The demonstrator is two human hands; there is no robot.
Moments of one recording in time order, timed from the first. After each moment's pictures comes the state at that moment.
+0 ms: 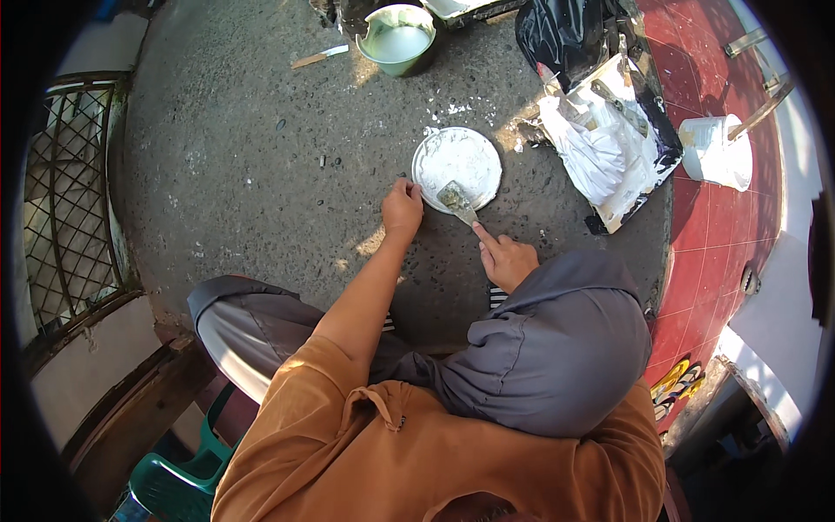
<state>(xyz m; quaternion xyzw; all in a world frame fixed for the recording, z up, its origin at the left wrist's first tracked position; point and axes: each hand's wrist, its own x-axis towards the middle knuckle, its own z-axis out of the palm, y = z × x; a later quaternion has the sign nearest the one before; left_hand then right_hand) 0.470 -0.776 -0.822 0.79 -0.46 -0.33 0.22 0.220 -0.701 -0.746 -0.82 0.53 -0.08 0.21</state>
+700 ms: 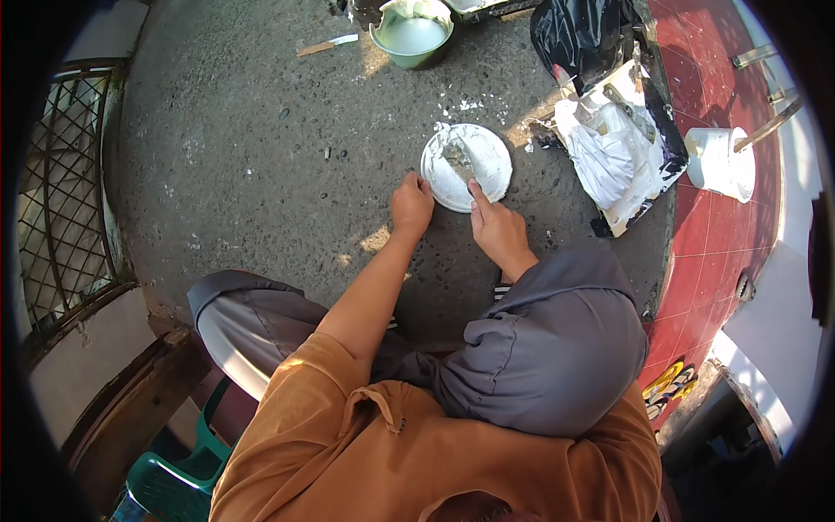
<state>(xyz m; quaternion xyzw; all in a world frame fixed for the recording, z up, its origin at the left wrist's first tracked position) 0.462 -0.780 -0.823 0.79 -0.48 -0.35 0.18 0.266 -0.753 -0.762 -0.76 0.60 -0.10 0.23</state>
